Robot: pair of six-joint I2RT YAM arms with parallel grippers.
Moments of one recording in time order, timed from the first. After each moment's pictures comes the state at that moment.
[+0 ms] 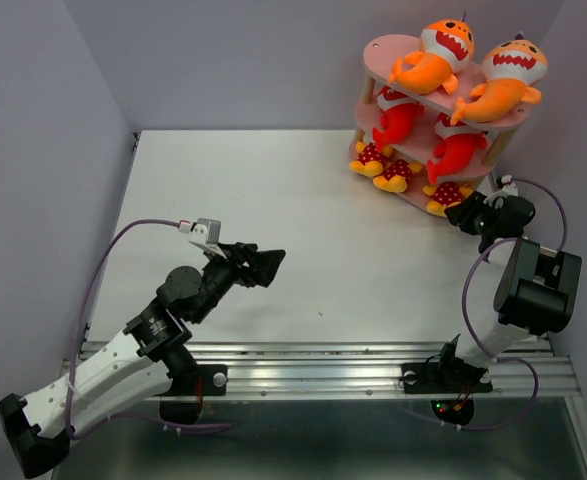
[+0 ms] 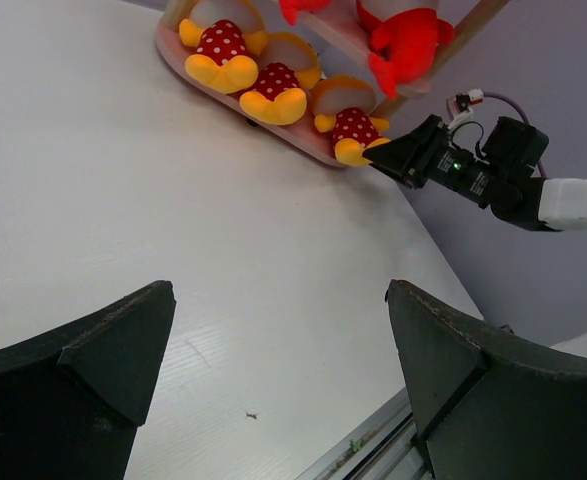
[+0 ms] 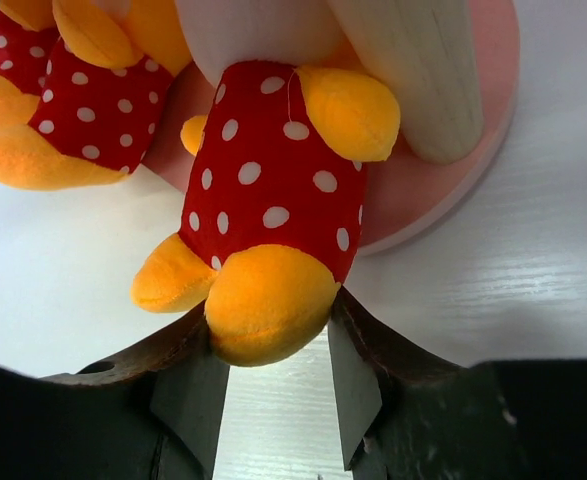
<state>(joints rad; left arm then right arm) -0.87 0.53 0.48 0.05 -0.24 -0.60 -0.43 1.63 0.72 0.47 -0.56 0.28</state>
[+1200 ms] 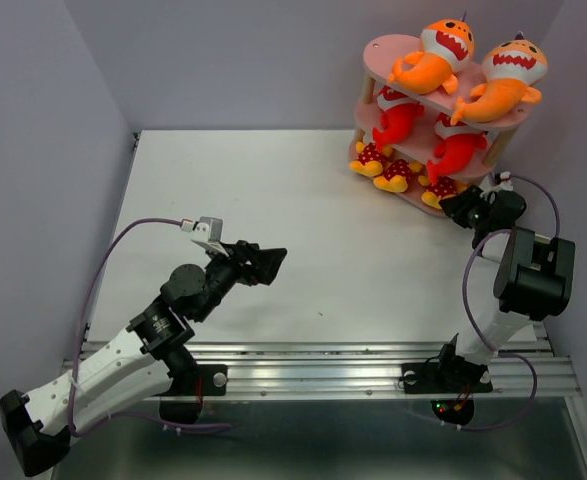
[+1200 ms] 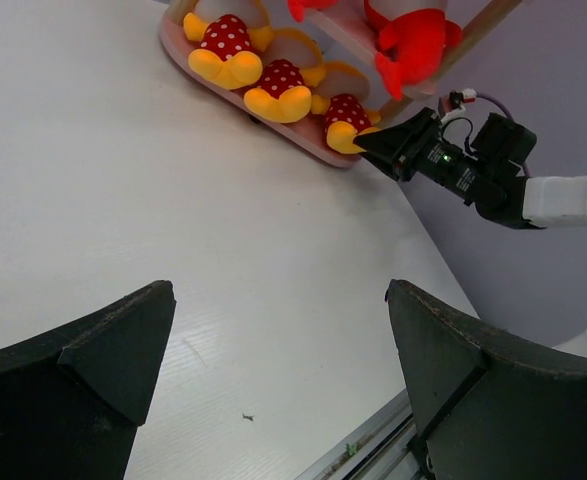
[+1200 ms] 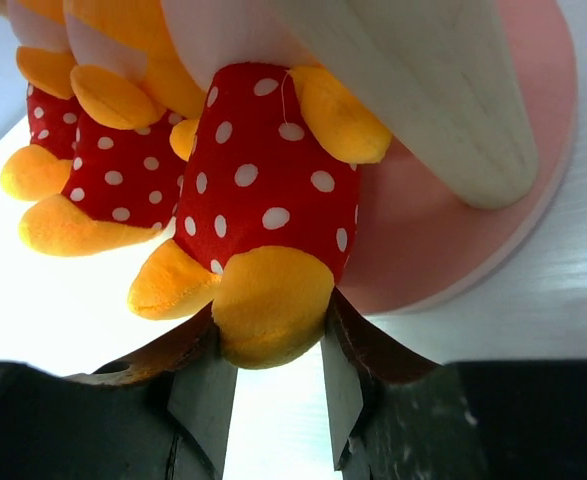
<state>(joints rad) -0.87 0.56 0.48 0.06 -0.25 -0.62 -0.38 1.75 0.78 0.57 -0.54 0.47</state>
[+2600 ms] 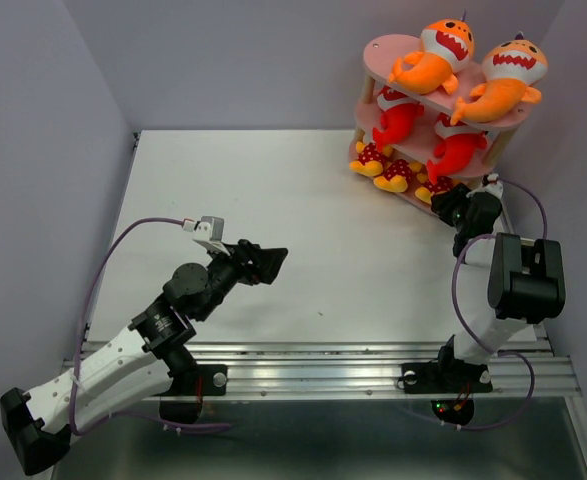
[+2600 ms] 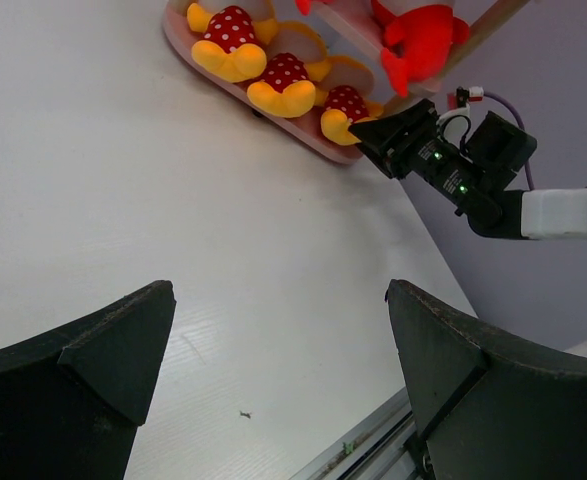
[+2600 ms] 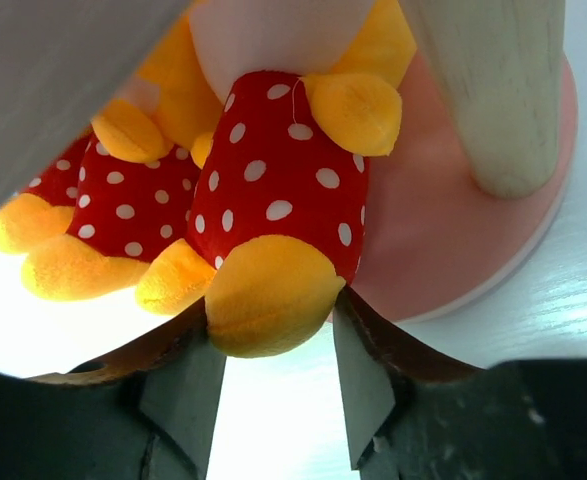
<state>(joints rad) -0.87 0.58 0.48 0.06 -0.26 -0.64 -0.22 1.69 0.67 0.73 -0.15 0.54</state>
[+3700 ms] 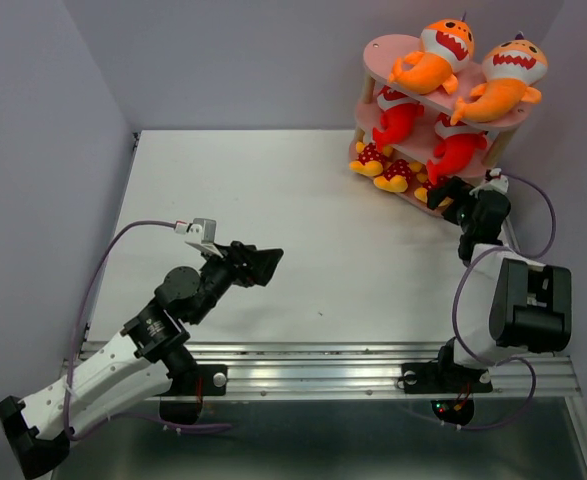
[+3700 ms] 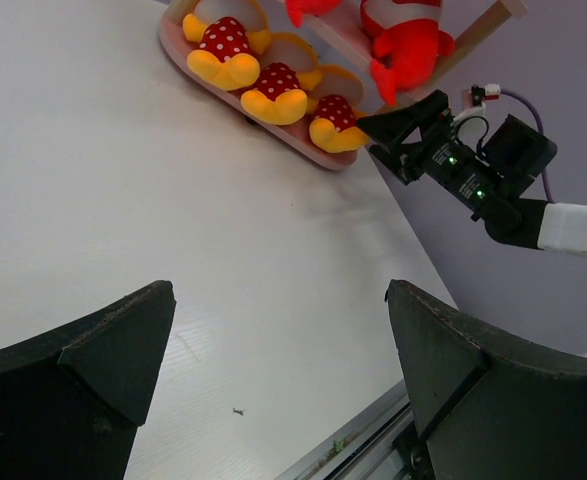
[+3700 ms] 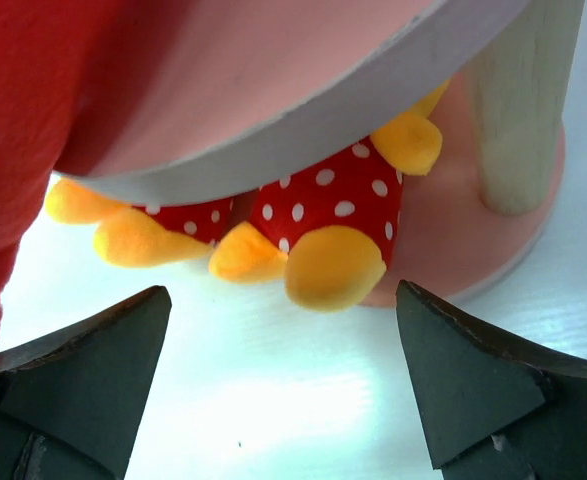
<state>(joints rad) -0.87 0.52 0.49 0.03 -0.26 -0.66 -0.21 1.53 0.65 0.64 -0.18 0.45</state>
